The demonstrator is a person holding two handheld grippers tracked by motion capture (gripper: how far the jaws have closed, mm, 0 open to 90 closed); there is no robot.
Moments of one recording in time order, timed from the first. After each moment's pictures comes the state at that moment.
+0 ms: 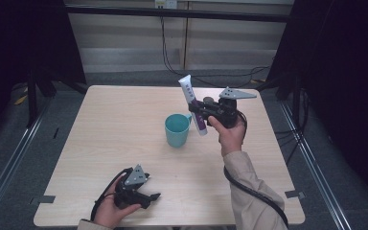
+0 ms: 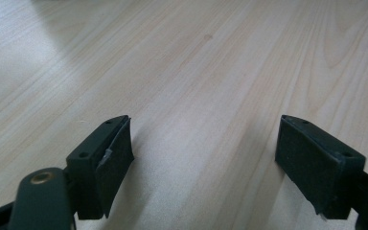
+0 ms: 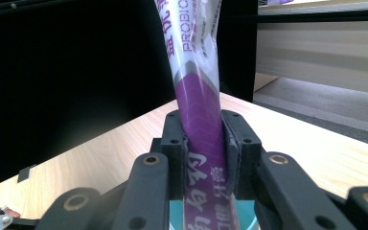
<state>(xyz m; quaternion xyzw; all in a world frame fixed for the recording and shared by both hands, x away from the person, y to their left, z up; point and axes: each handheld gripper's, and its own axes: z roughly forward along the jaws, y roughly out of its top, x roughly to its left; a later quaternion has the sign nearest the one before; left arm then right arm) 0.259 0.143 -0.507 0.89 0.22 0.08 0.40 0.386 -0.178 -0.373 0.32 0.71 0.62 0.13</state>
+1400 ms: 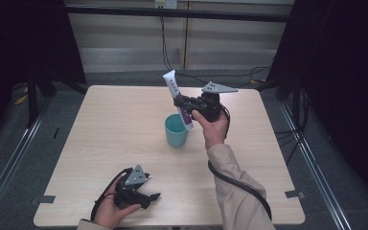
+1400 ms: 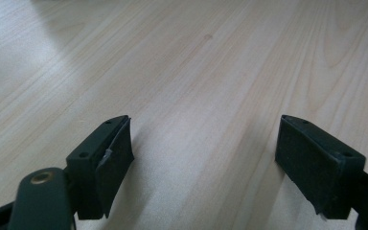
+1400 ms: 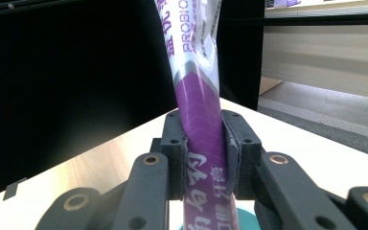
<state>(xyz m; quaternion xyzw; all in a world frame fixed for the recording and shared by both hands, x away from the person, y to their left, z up) 0.259 0.143 -0.507 0.89 0.22 0.08 0.40 0.412 -0.137 -0.376 0.32 0.71 0.62 0.13</state>
